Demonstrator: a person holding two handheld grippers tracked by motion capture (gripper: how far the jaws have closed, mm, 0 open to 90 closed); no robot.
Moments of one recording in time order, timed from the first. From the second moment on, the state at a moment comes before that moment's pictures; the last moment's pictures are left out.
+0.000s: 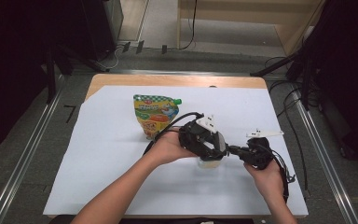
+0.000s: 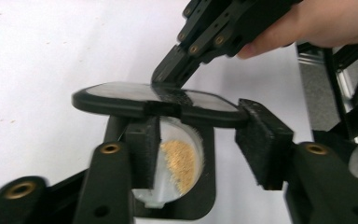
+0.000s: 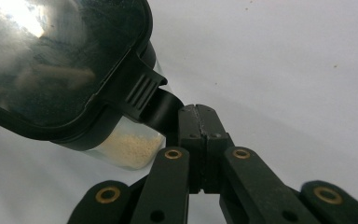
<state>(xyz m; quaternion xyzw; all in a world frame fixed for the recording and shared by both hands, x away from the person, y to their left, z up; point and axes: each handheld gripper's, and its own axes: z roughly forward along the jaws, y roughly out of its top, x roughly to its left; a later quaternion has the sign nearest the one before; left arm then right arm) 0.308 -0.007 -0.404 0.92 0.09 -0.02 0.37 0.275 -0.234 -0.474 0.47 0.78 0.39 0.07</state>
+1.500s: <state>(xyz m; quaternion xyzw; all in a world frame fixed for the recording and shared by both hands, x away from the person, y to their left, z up) 0.312 0.011 -0.393 0.90 0.15 -0.06 0.40 0.247 -0.246 -0.460 0.47 0.78 0.41 0.05</state>
